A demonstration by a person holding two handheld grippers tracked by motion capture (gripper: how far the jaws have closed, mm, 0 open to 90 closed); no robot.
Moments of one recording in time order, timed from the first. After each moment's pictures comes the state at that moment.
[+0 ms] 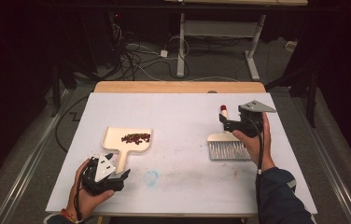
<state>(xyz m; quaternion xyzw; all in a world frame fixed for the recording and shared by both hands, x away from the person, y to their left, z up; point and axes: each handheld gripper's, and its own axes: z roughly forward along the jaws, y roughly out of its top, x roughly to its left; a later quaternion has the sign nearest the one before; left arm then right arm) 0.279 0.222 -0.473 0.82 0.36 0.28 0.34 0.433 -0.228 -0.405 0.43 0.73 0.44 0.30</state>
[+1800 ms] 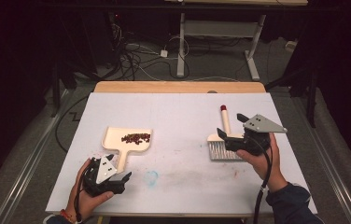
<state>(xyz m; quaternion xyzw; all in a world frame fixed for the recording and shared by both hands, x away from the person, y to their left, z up) 0.277 0.219 -0.474 0.83 0.34 0.27 0.34 0.357 -0.217 -0.376 0.33 0.75 0.47 0.32</state>
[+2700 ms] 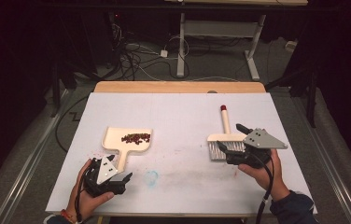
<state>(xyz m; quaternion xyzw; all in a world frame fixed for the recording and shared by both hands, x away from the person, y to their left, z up) 0.277 0.217 -0.475 0.84 0.34 0.27 0.34 0.332 -0.221 -0.396 0.29 0.76 0.47 0.33</state>
